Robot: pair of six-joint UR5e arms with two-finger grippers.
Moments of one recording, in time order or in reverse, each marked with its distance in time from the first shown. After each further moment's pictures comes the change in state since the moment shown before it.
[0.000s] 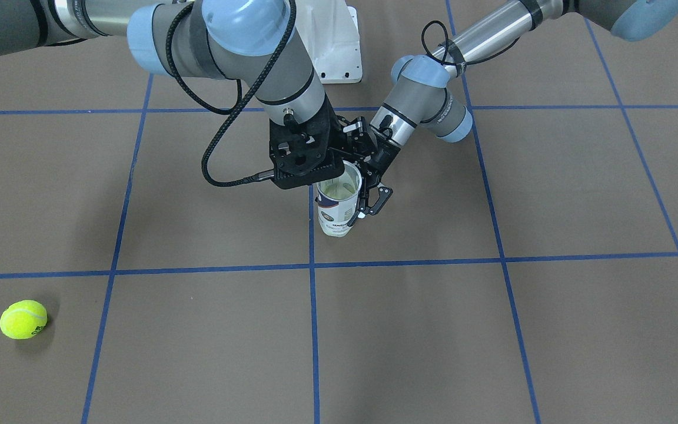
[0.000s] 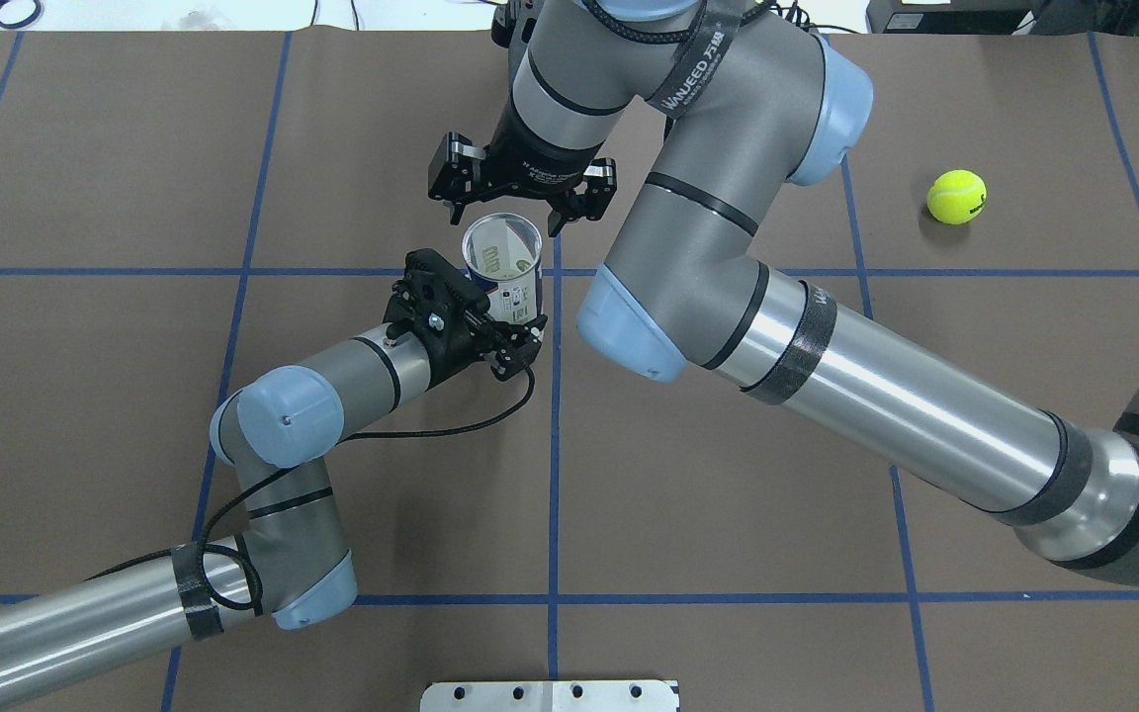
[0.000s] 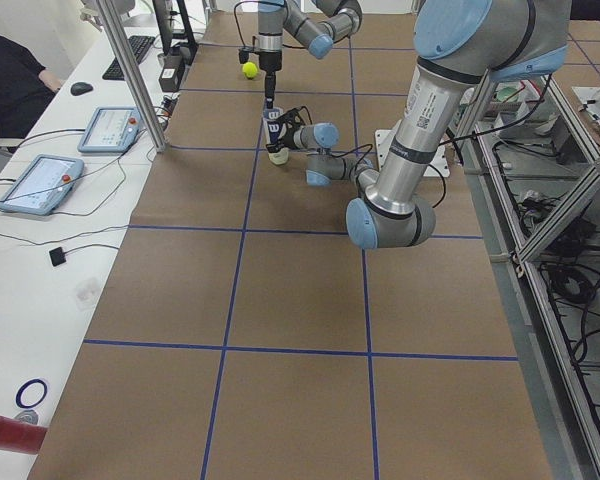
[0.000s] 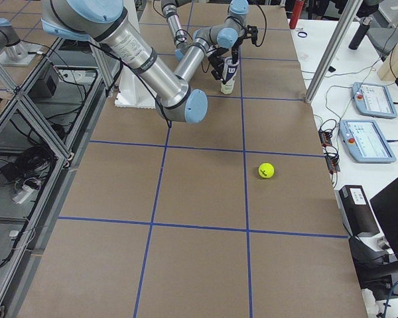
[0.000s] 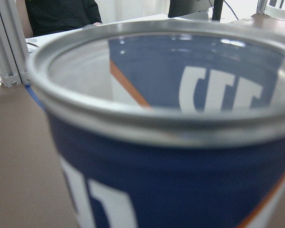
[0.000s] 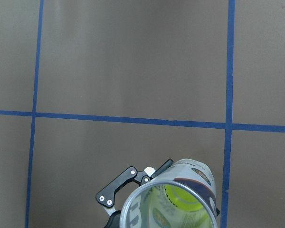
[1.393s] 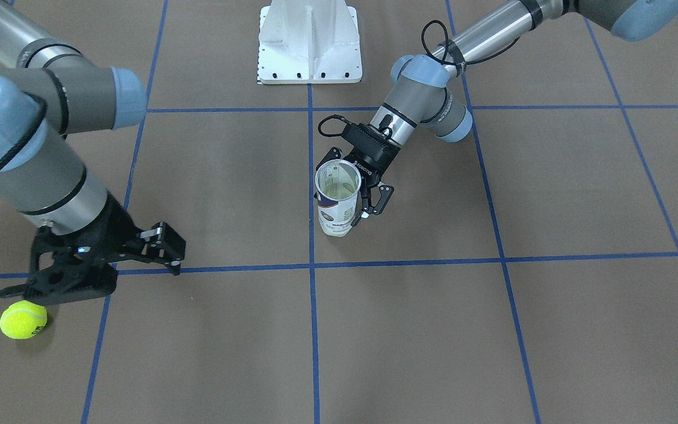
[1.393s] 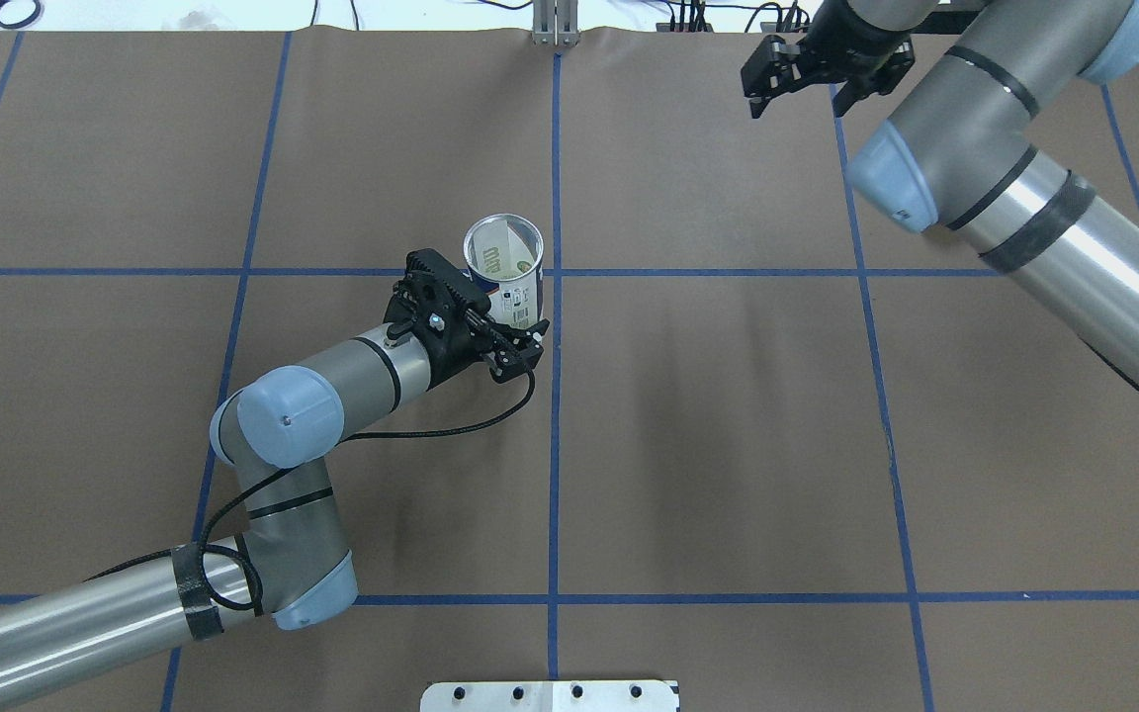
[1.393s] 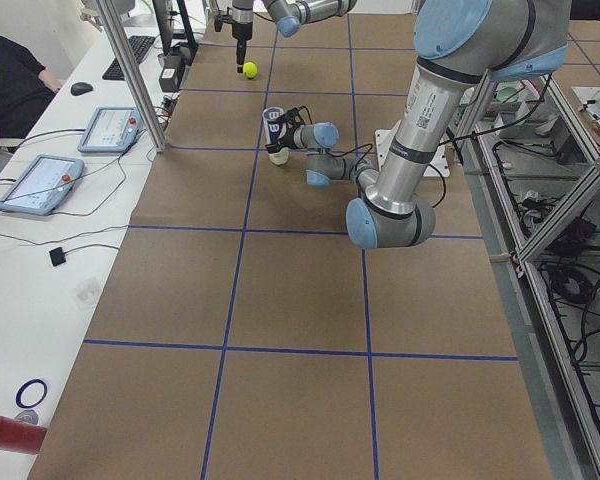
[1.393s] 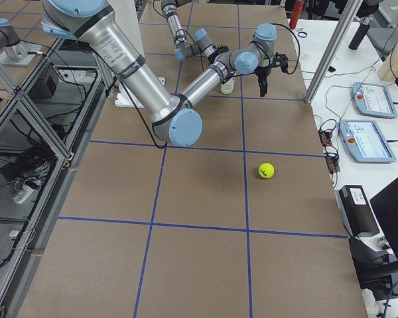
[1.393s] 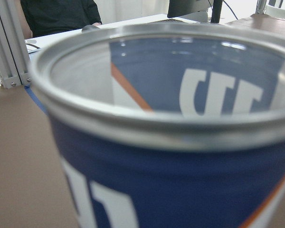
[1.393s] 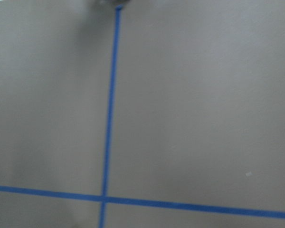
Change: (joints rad) left arm 0.000 0.000 -0.001 0.002 0.000 0.006; right arm 0.330 -0.276 -0.041 -0.015 0.019 -0.455
